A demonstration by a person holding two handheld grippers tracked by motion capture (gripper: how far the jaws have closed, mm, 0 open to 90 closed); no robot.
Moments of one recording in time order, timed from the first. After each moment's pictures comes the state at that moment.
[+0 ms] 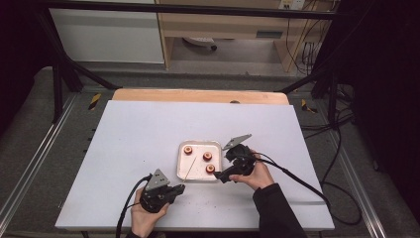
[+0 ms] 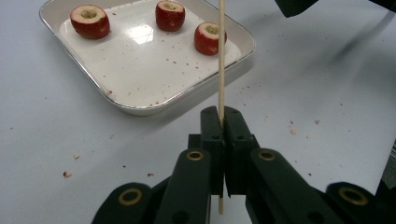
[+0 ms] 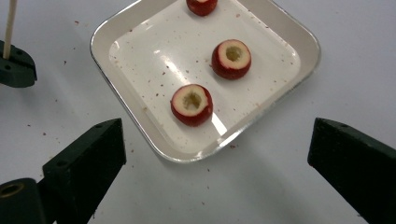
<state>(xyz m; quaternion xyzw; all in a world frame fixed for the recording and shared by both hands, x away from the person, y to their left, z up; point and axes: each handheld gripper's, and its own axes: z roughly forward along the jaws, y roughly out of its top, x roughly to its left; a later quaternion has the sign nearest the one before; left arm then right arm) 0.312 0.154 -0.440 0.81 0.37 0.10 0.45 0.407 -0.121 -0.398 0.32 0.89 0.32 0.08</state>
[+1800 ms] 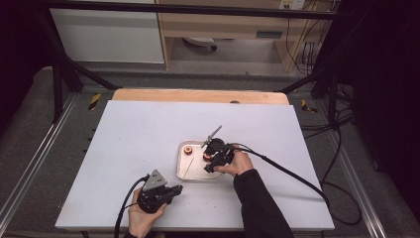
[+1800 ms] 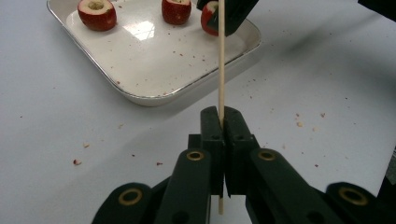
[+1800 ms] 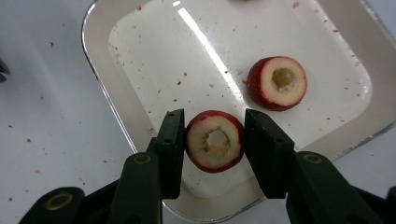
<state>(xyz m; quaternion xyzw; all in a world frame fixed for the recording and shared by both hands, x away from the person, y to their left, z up) 0.312 0.161 -0.442 0.81 0.37 0.10 0.45 0.443 -0.070 -0.407 0.27 0.94 0.22 0.03</state>
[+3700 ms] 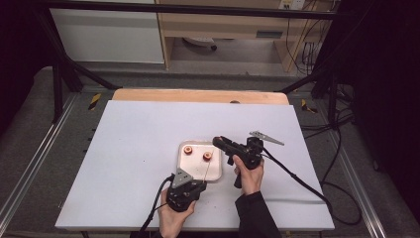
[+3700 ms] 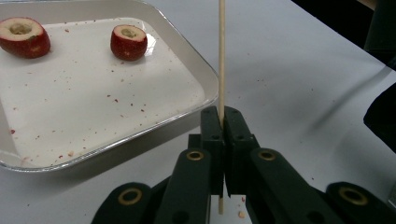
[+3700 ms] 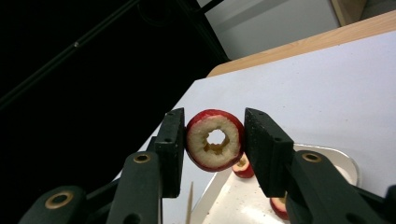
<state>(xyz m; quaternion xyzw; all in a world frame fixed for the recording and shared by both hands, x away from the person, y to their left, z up) 0.313 0.084 -0.439 0.76 0.43 0.10 0.47 0.402 -0.141 -0.389 0.48 0.60 0.64 0.01</state>
